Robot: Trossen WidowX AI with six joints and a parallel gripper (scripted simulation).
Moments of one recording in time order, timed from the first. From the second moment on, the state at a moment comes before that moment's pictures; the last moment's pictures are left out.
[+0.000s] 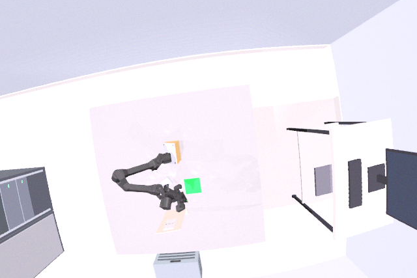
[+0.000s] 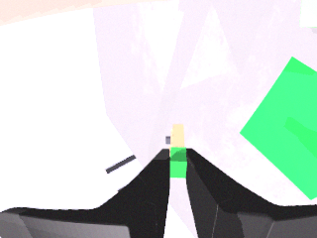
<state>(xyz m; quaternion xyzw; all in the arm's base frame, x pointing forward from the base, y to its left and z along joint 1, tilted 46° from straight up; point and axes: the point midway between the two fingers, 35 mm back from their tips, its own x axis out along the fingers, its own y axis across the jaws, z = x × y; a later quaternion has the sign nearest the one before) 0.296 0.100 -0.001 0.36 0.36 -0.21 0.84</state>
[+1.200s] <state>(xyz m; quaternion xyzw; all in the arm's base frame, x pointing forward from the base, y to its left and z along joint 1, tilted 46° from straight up) 0.255 0.089 -0.075 0.24 0.35 -0.35 0.84</state>
